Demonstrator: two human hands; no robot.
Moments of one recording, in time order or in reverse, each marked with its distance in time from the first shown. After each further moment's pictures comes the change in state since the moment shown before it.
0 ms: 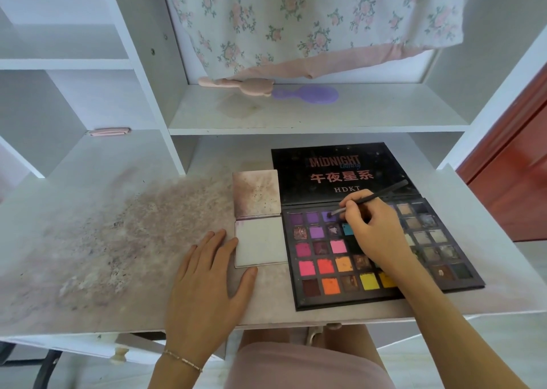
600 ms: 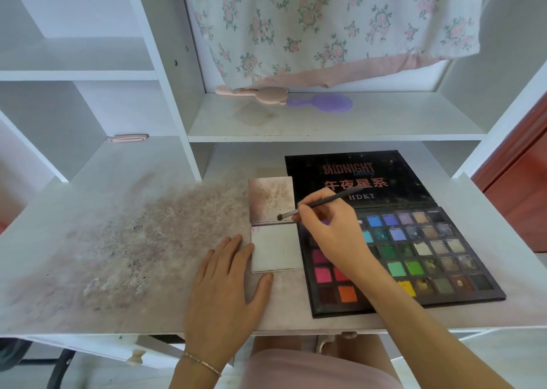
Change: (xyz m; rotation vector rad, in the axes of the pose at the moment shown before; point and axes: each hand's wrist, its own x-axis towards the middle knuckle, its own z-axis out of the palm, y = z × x) left_hand -0.001 -0.001 0.001 -0.009 0.016 0.008; right_hand 0.002 -0.053 0.053 0.343 -0.148 -0.032
